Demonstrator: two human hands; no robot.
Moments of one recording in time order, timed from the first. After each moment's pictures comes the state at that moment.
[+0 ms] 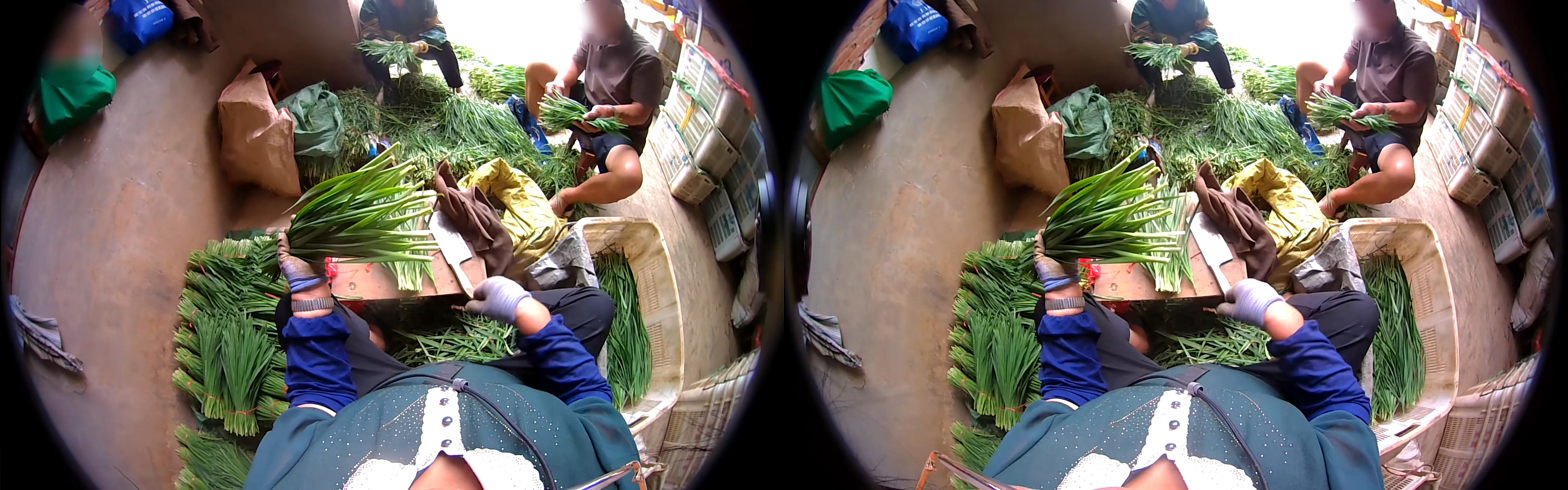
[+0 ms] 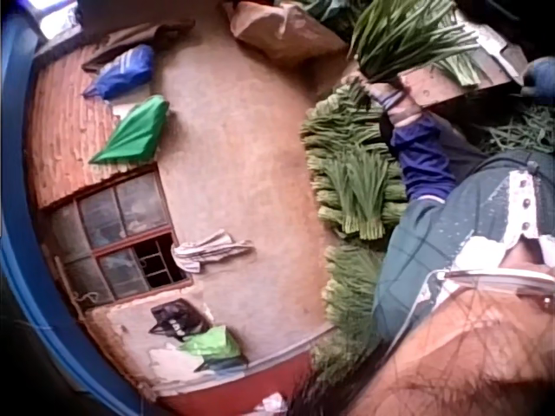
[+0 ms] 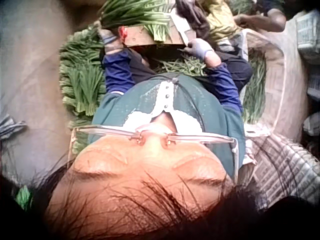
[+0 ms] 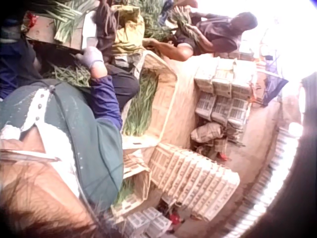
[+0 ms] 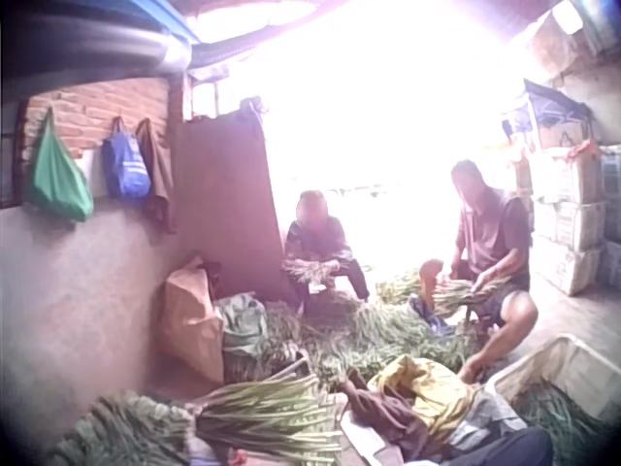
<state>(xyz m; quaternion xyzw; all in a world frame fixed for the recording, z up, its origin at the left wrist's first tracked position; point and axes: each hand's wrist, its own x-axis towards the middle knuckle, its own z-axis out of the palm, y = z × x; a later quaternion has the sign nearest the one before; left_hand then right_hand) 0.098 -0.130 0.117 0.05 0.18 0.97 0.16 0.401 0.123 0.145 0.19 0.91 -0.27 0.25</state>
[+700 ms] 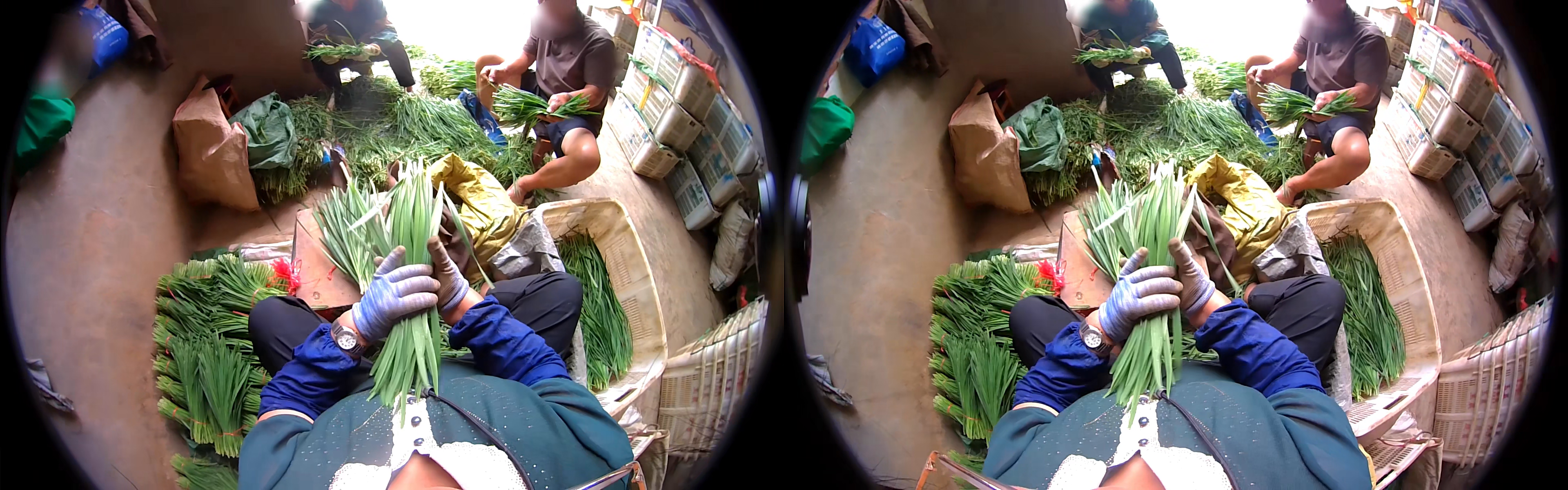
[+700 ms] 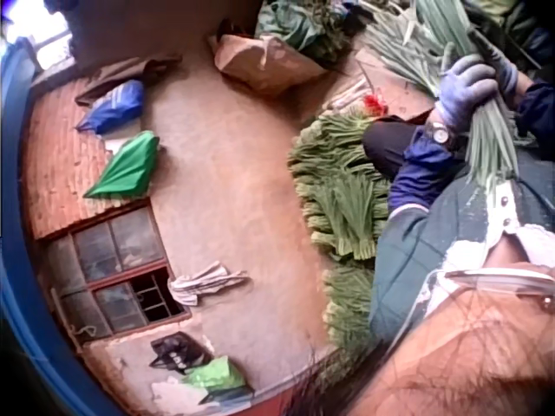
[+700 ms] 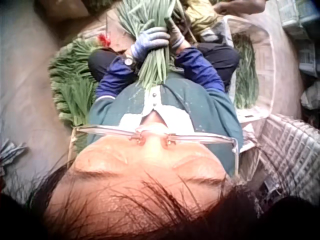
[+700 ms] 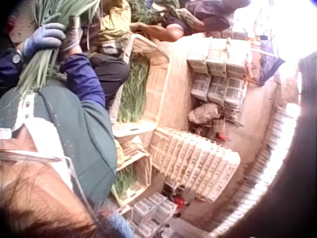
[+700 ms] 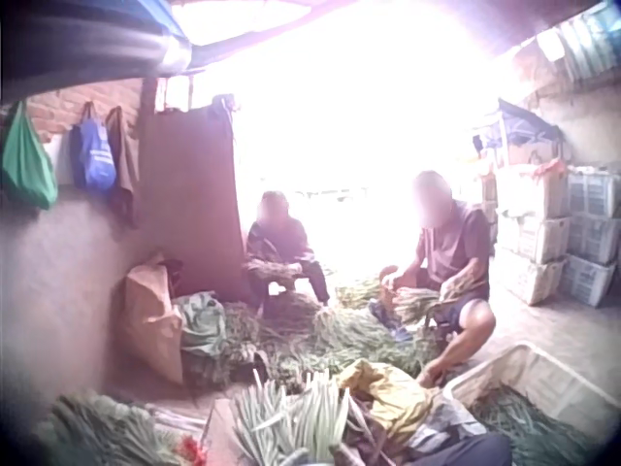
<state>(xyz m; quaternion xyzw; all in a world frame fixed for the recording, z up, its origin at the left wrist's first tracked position) 0.266 -0.033 0.169 0.78 0.49 0.38 -0.09 0.367 0.095 0.108 0.05 0.03 -1.00 -0.03</state>
